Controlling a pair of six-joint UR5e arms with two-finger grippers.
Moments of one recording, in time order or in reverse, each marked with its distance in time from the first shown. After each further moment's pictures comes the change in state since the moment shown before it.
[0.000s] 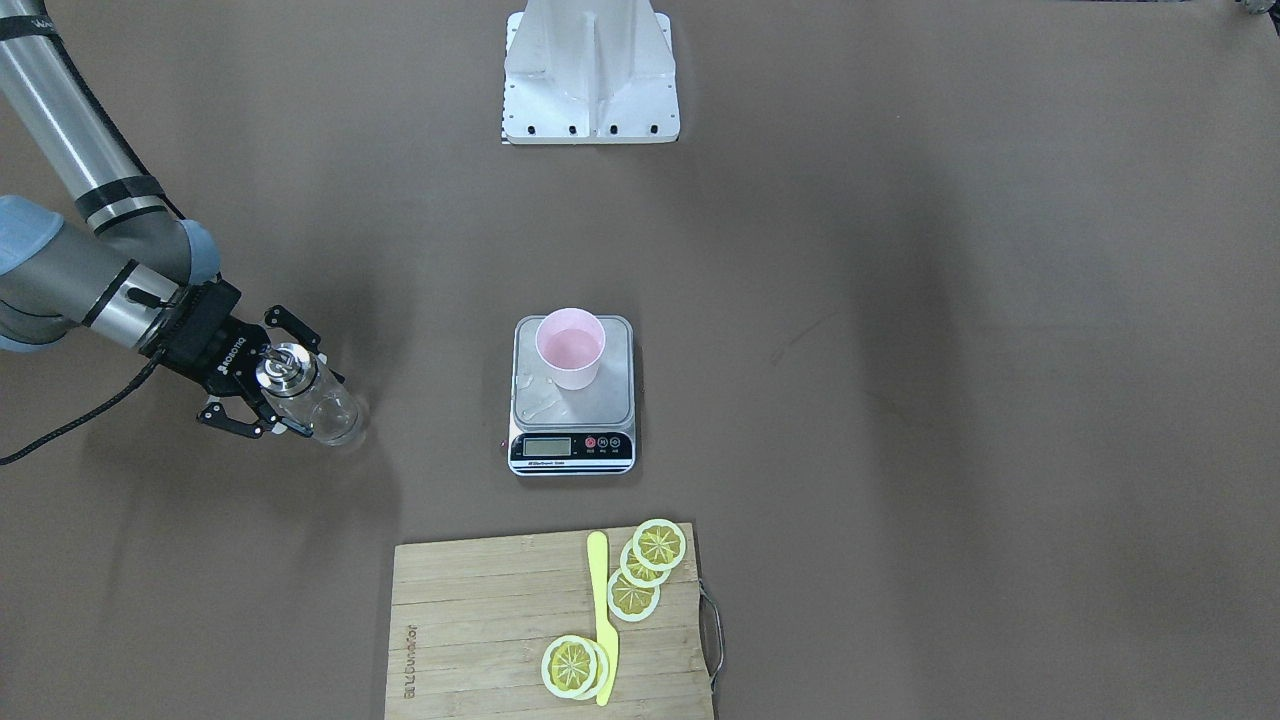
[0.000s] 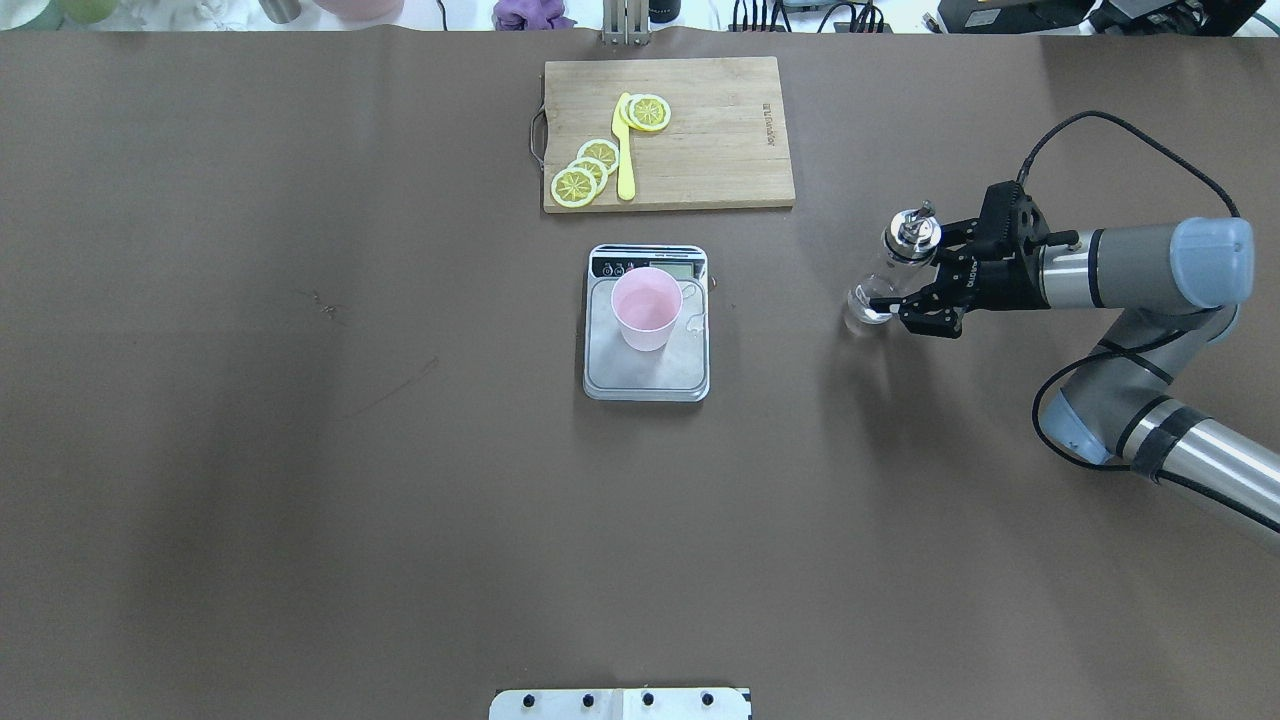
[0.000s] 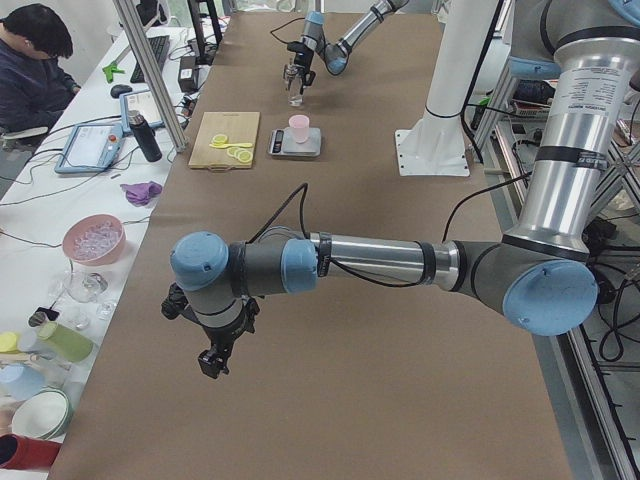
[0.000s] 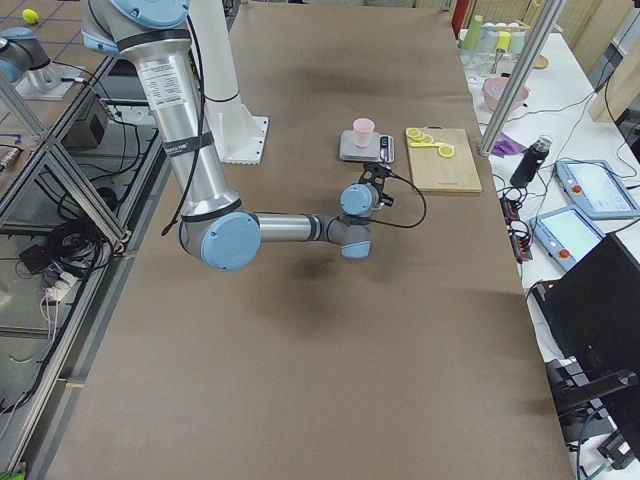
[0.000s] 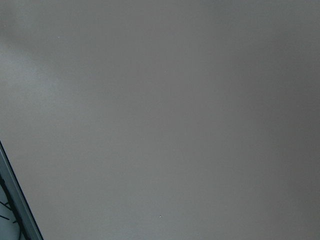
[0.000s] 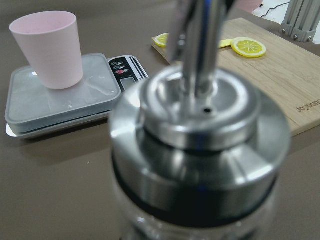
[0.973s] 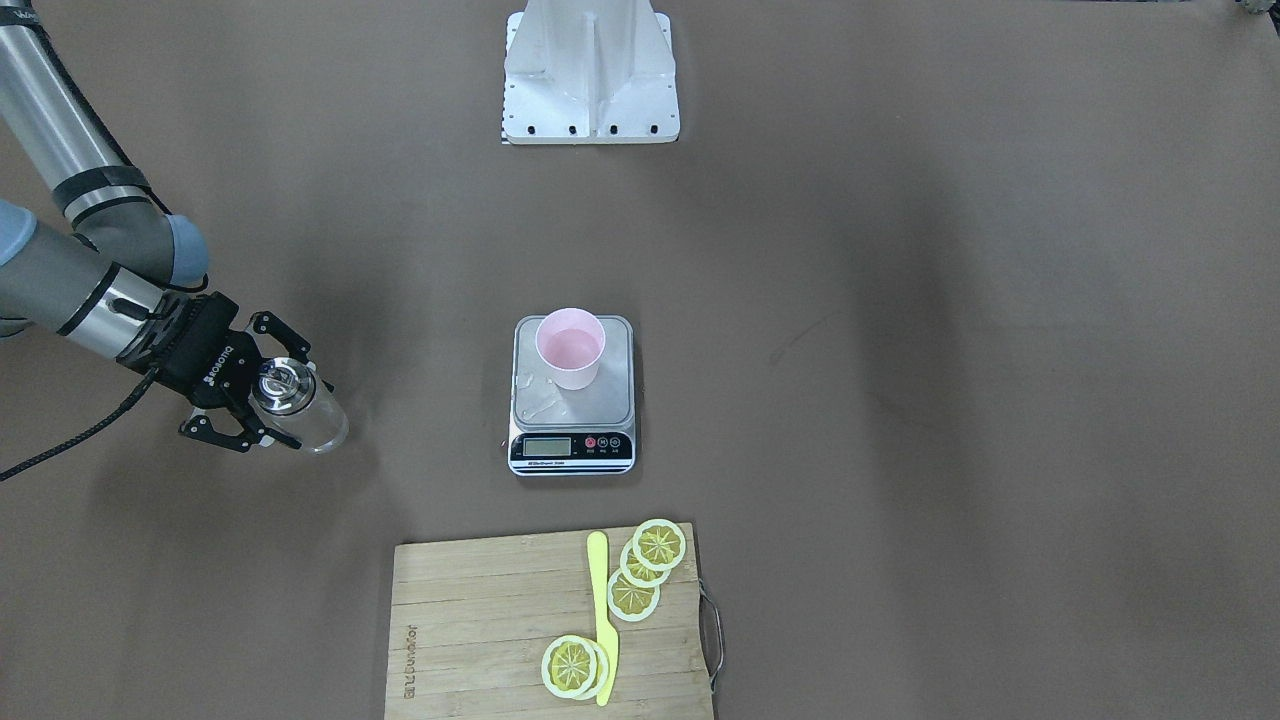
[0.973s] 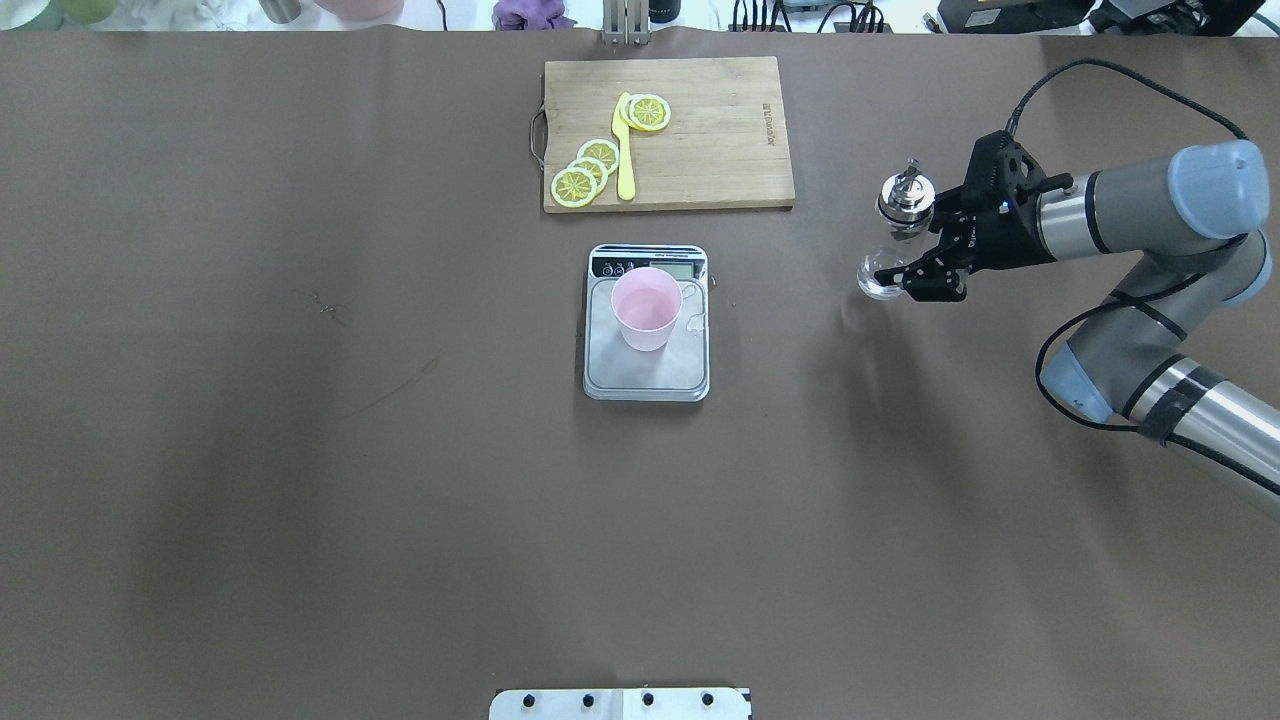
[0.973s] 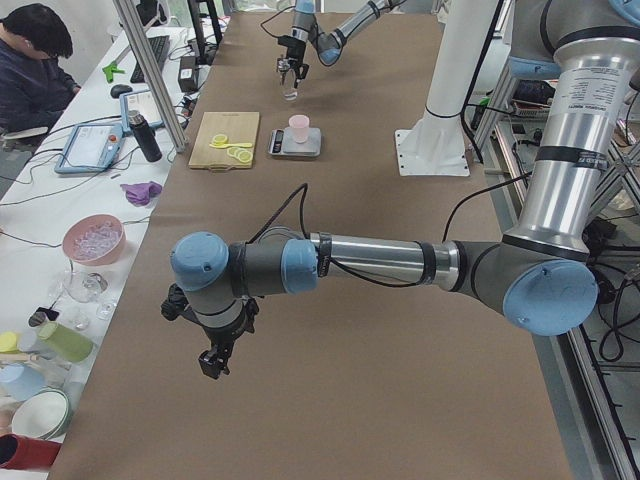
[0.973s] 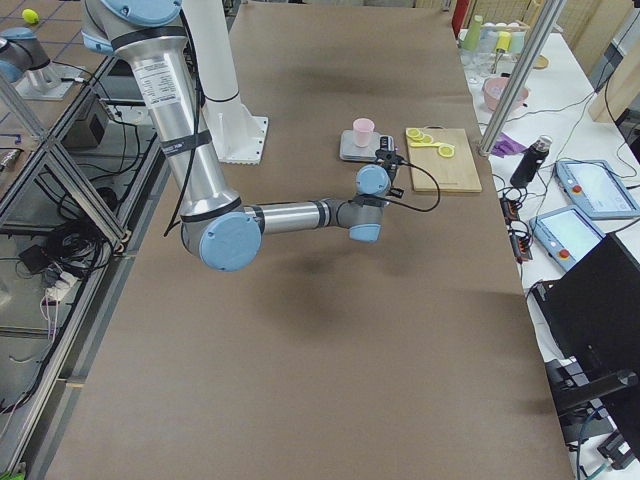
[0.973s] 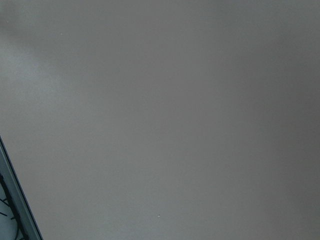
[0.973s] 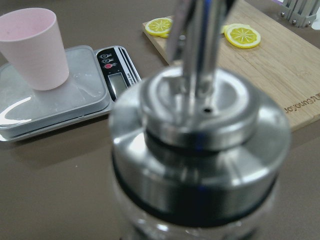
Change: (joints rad) left arm -0.001 0.001 0.000 0.001 0.000 -0.010; right arm 0.050 0.012 0.131 -0.298 0.067 -0.104
